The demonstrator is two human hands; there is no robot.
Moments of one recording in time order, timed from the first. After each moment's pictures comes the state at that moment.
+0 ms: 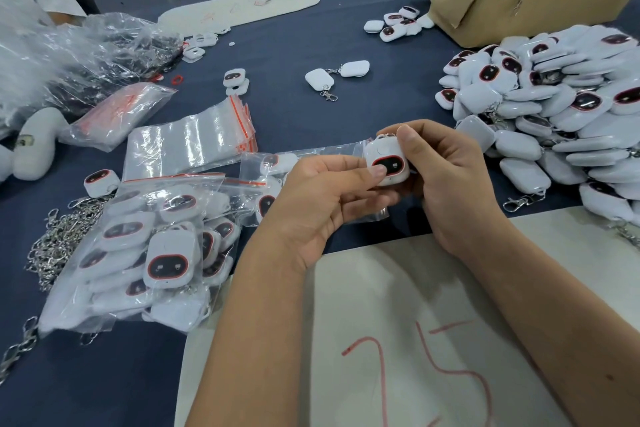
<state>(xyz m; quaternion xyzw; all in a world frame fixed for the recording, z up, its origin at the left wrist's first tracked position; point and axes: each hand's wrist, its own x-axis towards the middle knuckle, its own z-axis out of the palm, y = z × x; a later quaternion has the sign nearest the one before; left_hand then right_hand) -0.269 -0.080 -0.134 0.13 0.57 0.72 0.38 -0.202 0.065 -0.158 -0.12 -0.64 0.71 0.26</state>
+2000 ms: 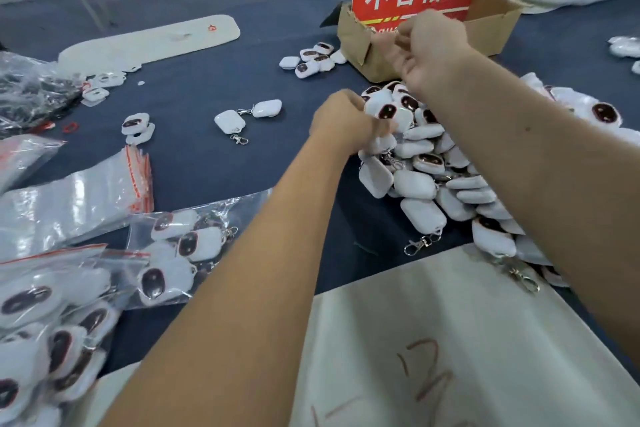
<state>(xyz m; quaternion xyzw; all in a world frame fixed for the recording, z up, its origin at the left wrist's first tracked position) -0.339 0.142 -0.115 0.23 0.85 0.43 0.21 -0.302 0.263 -0.059 -0.29 -0.46 0.77 0.33</state>
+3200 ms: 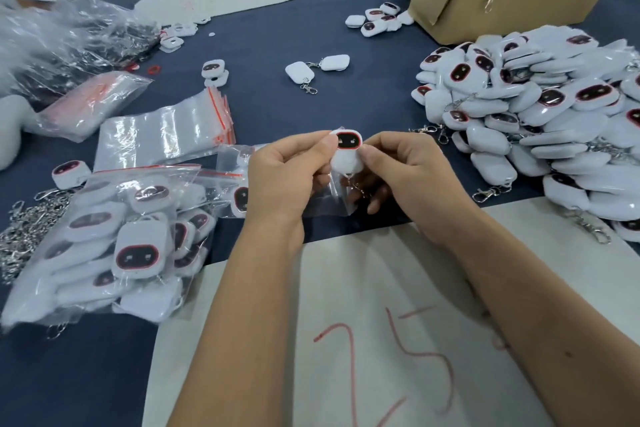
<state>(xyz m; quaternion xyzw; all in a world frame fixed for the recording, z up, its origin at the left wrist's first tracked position) -0.270 -0.067 -0.148 0.06 0.65 0.74 0.17 -0.194 0.075 -0.156 -0.11 -0.75 0.64 0.14</state>
